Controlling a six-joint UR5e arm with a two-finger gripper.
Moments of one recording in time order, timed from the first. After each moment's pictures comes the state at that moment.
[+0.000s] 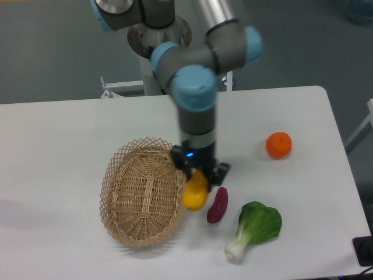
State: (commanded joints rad) arm 2.53 -1.84 -1.59 -1.09 1.48 1.05
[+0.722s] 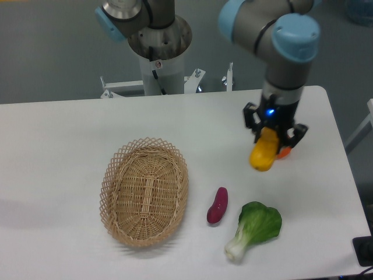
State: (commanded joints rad) arm 2.78 -1.81 -1.55 -1.19 1.47 1.43
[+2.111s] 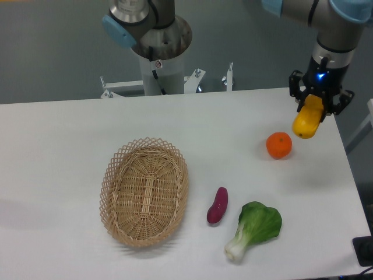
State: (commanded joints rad) arm 2.89 -1.79 -1.54 -1.23 1.48 1.53
